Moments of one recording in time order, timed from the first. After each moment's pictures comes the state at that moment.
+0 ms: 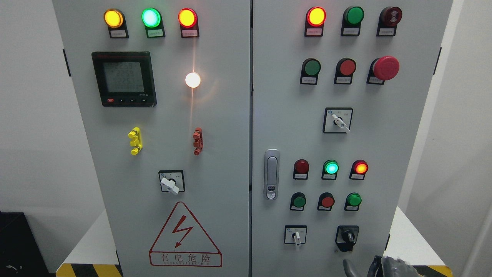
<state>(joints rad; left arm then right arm) 0.08 -0.09 -0.10 -0.09 0.08 -0.06 0.03 -0.02 0.13 -0.10 -1.91 1.03 0.24 0.10</state>
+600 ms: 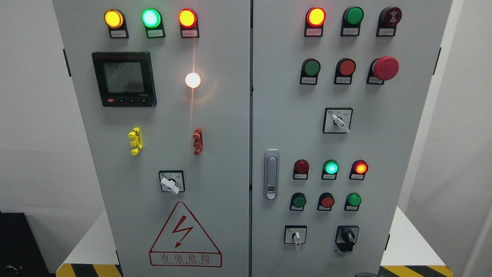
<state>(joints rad) 0.08 -0.09 -0.10 -0.09 0.08 -0.06 0.03 0.22 0.13 -0.03 -2.02 0.30 0.00 -0.07</state>
